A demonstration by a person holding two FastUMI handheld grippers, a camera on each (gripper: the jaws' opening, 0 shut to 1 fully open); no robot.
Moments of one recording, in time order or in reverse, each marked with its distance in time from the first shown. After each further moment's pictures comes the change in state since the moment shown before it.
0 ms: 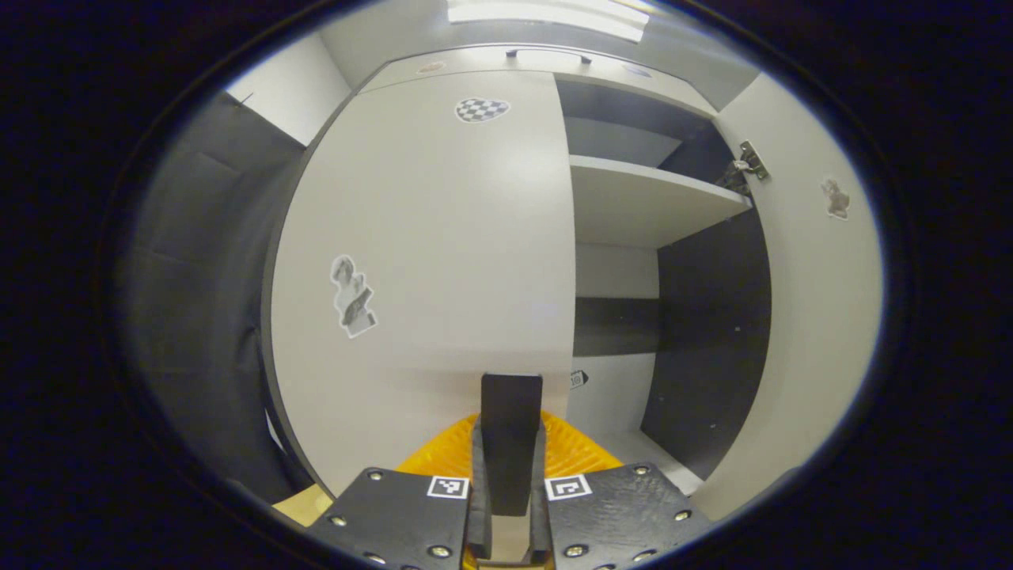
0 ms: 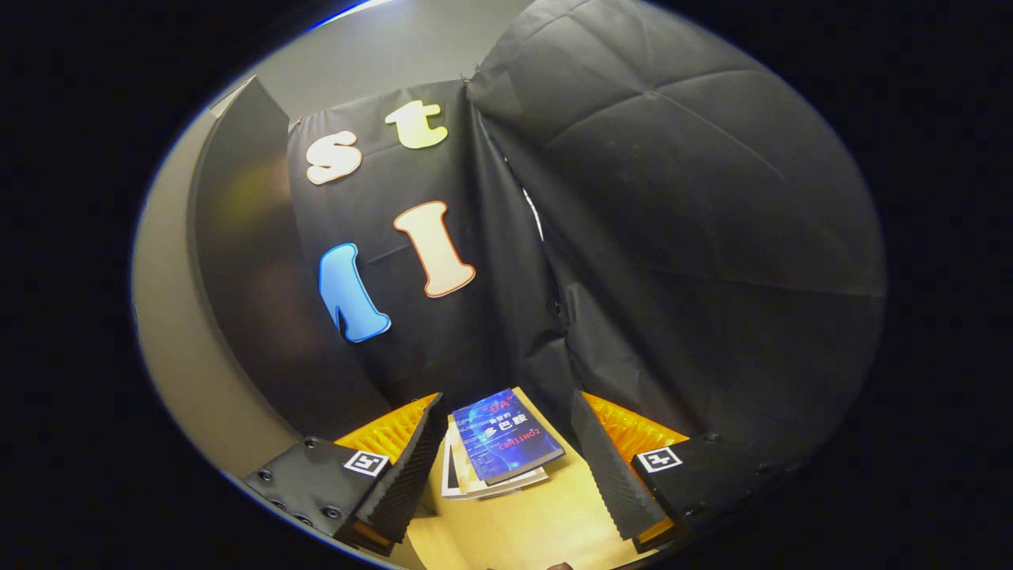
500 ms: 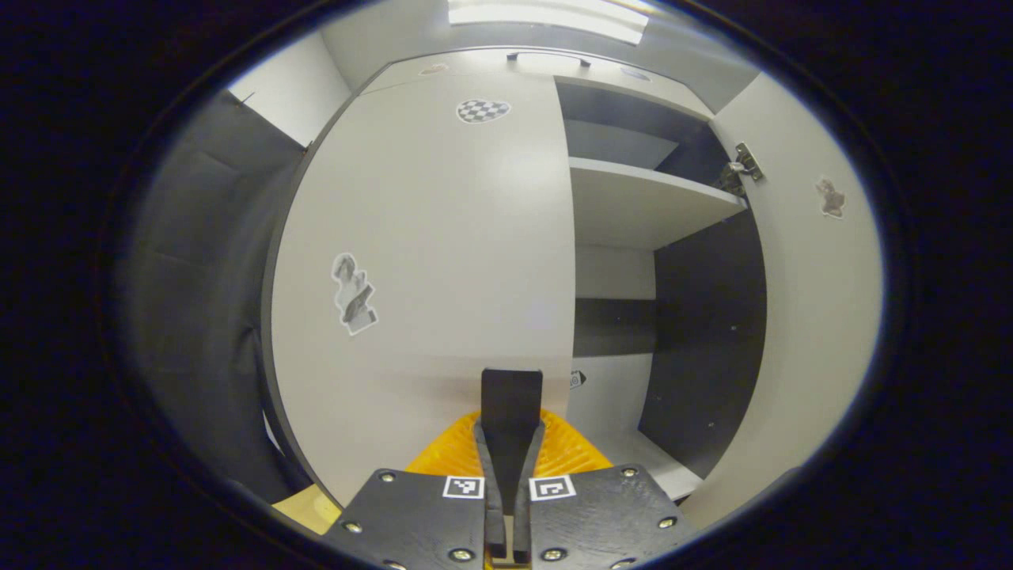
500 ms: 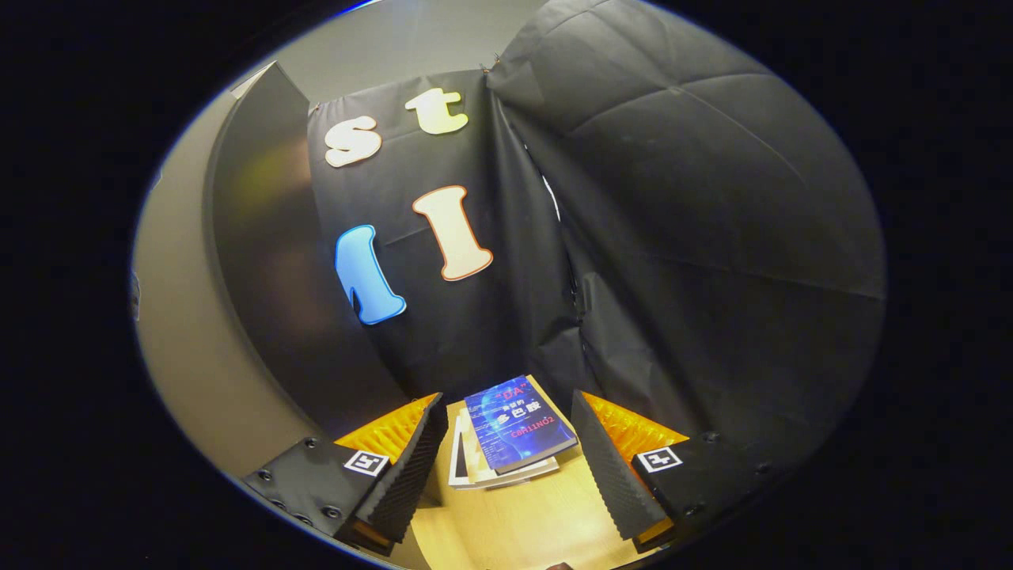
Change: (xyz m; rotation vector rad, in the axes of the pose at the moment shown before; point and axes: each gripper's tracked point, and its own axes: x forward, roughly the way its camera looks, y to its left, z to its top) left arm -0.001 0.001 -0.002 -0.002 -0.015 -0.006; right arm -0.004 0.020 -0.017 -0.042 0.030 0.044
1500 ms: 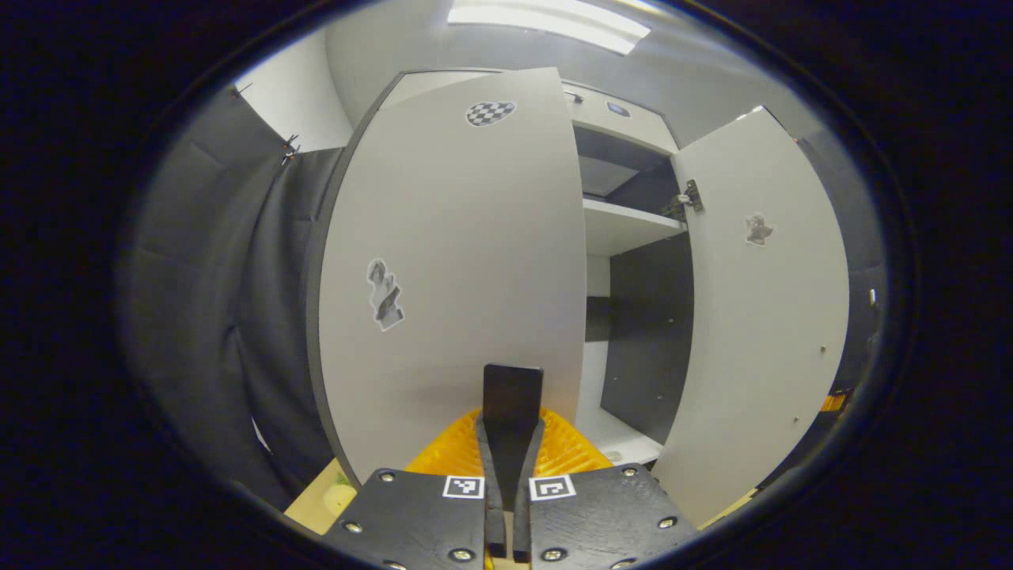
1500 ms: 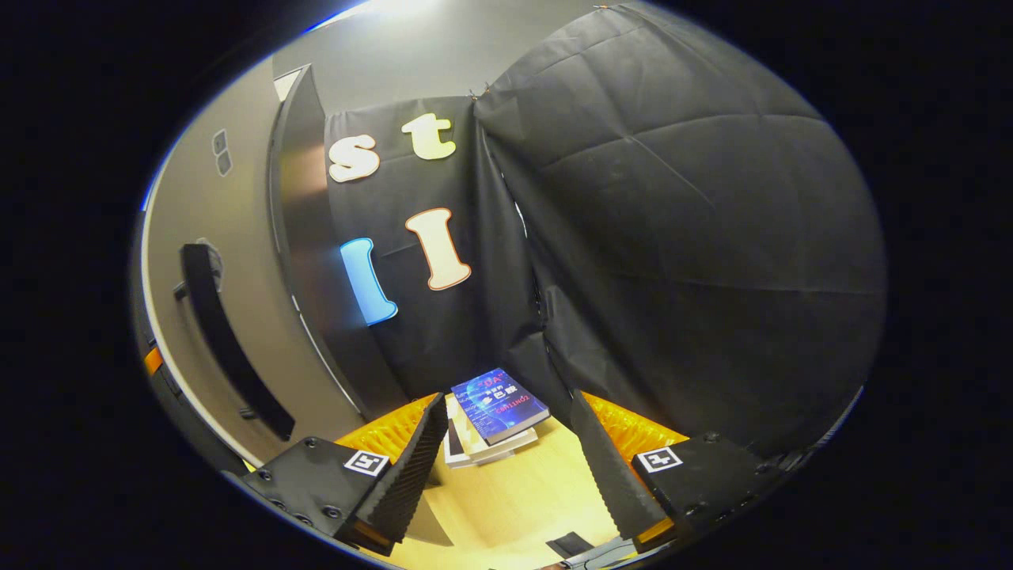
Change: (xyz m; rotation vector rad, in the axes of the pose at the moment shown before) left arm -0.038 0.002 0.007 -0.016 0.016 -0.178; right arm -0.147 0.025 -0.028 -0.003 -0.077 -0.165
